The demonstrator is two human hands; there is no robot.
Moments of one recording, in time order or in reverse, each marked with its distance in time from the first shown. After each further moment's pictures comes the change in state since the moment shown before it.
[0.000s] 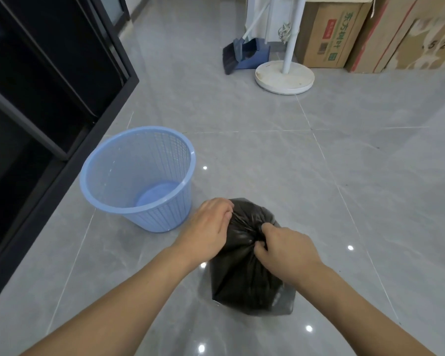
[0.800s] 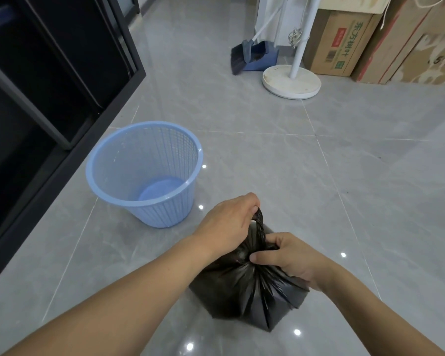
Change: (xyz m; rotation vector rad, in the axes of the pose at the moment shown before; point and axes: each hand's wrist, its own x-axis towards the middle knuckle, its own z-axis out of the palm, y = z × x) left_hand 0.016 0.028 0.002 -0.038 -0.014 0.096; right_hand -0.003 0.014 -0.016 1.192 -0.582 0.114
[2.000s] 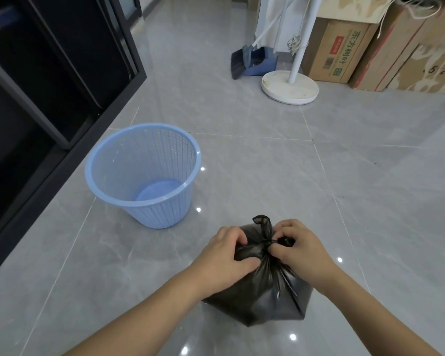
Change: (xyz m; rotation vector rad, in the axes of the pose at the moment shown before) left_hand -0.050 0.007 0.025 -0.283 -0.211 -0.361; right_hand -0.012 0.005 -0.011 -0.443 0.576 -0.236
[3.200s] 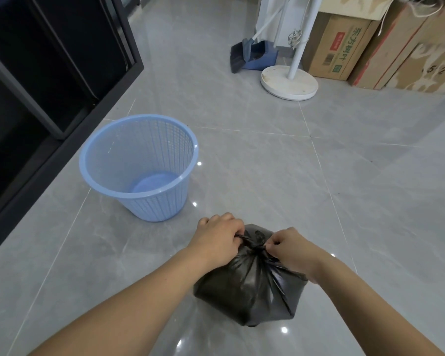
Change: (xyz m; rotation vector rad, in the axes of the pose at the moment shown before) left_hand 0.029 -0.003 -0.006 0.426 0.052 0.100; right_hand 0.011 -0.002 0.002 -0.255 -0.353 0.322
